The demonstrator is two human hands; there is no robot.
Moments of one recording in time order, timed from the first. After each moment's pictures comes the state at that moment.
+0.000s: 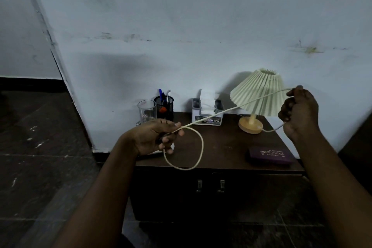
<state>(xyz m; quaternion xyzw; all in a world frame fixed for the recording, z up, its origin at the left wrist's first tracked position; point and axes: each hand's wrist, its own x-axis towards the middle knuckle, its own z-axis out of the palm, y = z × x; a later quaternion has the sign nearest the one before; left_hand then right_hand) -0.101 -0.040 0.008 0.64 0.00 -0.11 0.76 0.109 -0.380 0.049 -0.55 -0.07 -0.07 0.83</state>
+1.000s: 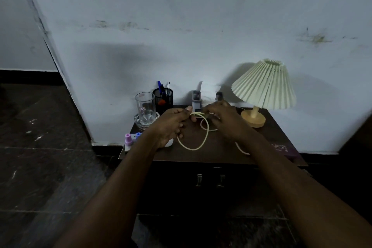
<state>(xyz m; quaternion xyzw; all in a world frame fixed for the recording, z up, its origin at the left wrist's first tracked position) -0.056 -0.085 -0.005 0.69 0.12 0.05 0.71 0.077 -0.259 -0.015 -0.82 -0.50 -0.10 0.27</state>
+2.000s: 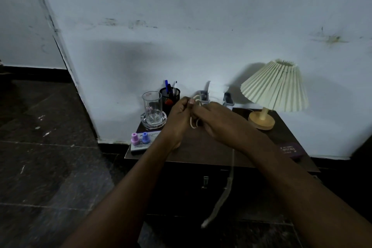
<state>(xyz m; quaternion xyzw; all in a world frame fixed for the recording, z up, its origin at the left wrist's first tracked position) -0.050 -0.100 -0.008 0.64 0.08 0.25 0.72 0.017 -0.241 0.023 -0.73 -0.65 -0.18 0.15</state>
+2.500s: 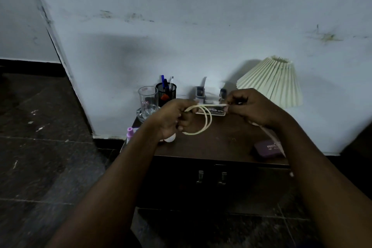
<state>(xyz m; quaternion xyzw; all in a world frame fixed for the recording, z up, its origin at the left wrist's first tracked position) -0.058 -0.078 0.009 0.63 0.05 -0.02 0.77 0.068 -0.303 0.051 -0.80 -0.45 0.07 0.39</state>
